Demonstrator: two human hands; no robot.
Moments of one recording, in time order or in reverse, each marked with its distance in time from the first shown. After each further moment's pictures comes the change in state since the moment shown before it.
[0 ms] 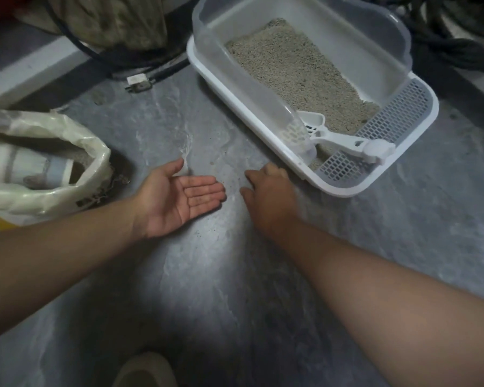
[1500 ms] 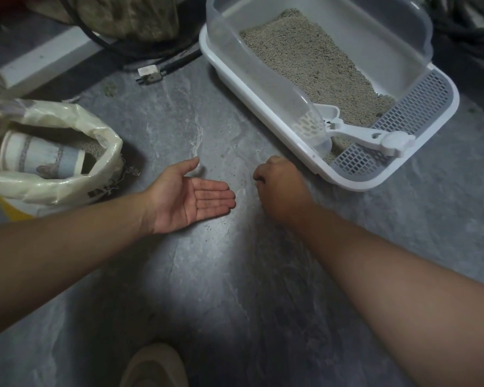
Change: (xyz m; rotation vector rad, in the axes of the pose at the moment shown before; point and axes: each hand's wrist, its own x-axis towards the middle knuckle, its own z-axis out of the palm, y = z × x) left_hand 0.000 -0.004 -0.014 0.099 -0.055 -0.106; right_hand 0.014 0.003 0.003 -0.013 -0.016 -0.184
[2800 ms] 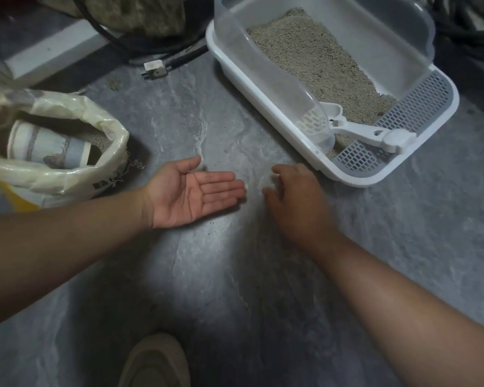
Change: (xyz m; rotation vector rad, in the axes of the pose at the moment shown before) left_hand -0.008 -0.005 -0.004 -0.136 -0.101 0.021; right_hand -0.056 -0.018 -0.033 0.179 0.068 0.192
